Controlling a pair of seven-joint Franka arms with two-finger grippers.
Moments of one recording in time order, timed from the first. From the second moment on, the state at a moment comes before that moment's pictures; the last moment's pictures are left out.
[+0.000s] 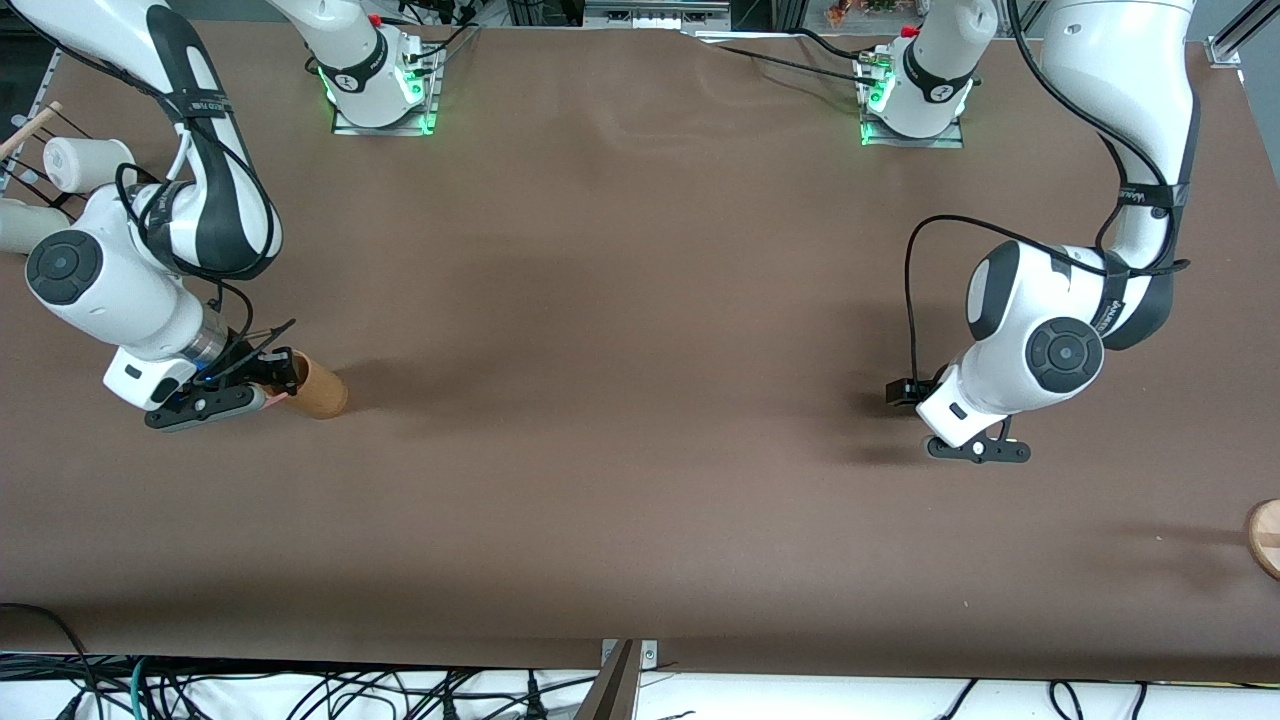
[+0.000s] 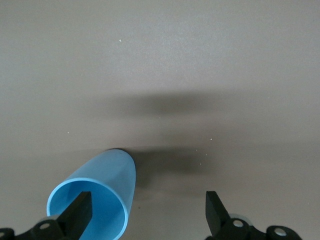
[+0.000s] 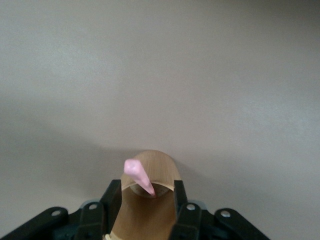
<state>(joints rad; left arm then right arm) -0.20 0.50 0.05 -1.70 0.00 2.06 -0.11 0.04 0.33 -0.04 -1.94 0.01 2.35 -0.29</state>
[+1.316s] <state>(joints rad) -0.19 0.39 0.06 -2.07 0.04 2.45 -0.11 0.04 0.28 -0.03 -1.55 0.01 1.88 -0.31</state>
